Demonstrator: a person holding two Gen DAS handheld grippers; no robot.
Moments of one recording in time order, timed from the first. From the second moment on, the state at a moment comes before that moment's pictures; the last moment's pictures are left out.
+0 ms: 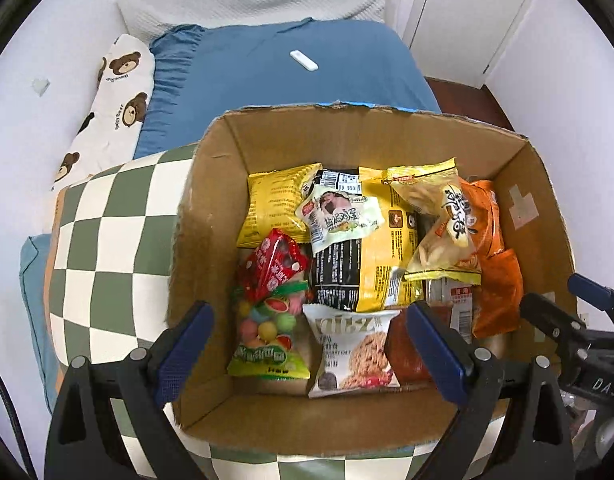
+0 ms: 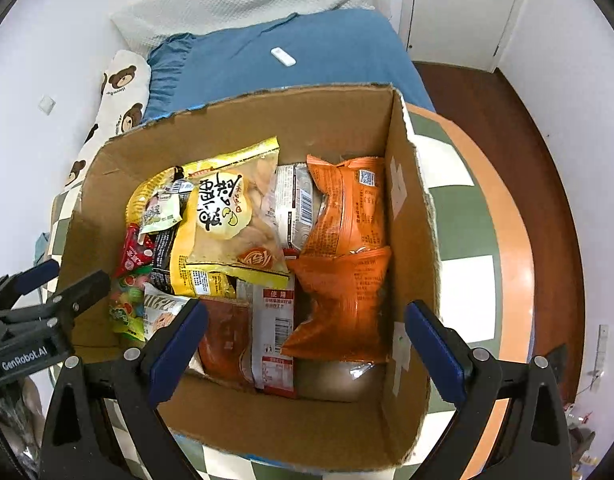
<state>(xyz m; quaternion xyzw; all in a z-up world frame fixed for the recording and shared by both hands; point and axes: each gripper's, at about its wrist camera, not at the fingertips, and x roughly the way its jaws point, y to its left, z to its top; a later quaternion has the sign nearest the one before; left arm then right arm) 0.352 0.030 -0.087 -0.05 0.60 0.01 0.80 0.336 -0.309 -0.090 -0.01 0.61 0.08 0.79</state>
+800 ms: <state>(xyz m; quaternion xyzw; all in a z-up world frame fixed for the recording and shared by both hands) 0.207 0.015 0.047 -0.04 0.44 0.02 0.90 0.193 -0.325 0.050 -0.02 0.45 0.09 0.89</state>
